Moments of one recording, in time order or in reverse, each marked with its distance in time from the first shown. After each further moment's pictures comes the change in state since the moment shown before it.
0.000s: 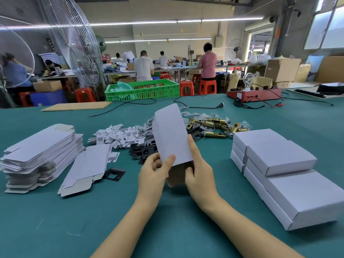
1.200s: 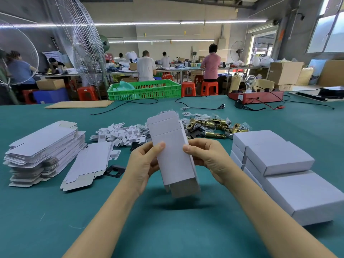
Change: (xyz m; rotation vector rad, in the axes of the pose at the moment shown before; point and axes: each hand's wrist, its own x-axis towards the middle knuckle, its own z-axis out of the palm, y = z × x) left_hand 0.014 0.035 -0.022 -0.273 -0.191 -0.086; right_hand 0.041 -0.027 -0.051 0.589 -0.348 0.352
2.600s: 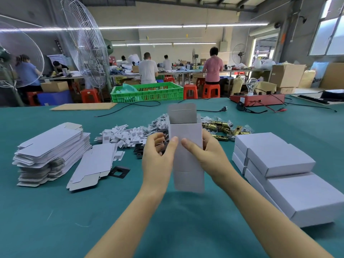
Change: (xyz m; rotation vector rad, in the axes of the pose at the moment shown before) left_hand -0.019 0.005 0.041 0.310 0.248 0.268; right_hand -0.006 -0.010 0.025 -0.135 0.126 -0.199
